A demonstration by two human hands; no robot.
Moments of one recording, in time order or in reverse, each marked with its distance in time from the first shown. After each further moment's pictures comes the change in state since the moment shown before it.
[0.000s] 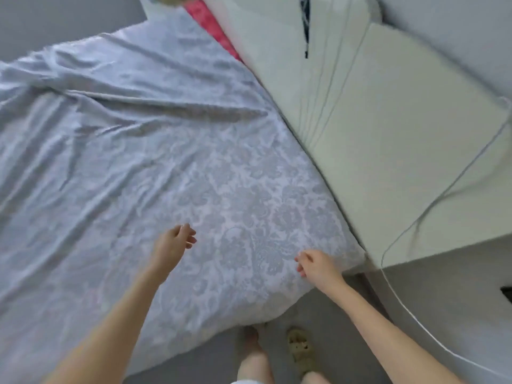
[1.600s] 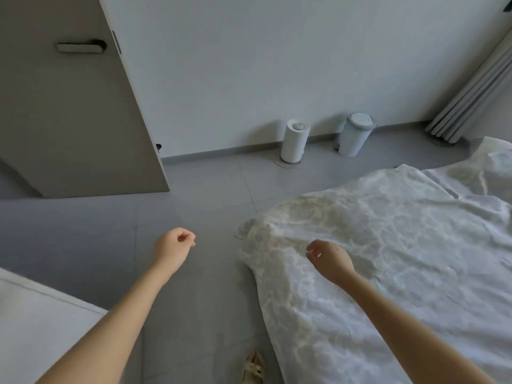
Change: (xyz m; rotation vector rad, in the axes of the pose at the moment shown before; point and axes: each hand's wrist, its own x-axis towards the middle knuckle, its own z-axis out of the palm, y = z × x) left_hand -0.458 -0.896 -0.751 -0.698 1.302 -0.819; right_hand -0.409 -0.538 1.168 -1.278 -0.700 -1.350
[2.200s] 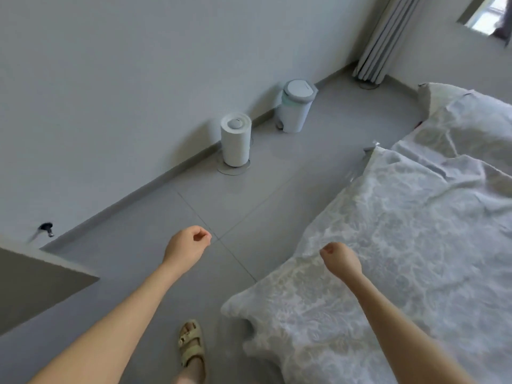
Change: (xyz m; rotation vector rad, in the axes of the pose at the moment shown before) left_hand 0.448 0.208 0.128 0.311 -0.502 0.277; right_hand 0.370 0.006 -0.041 0.262 0.125 0.697
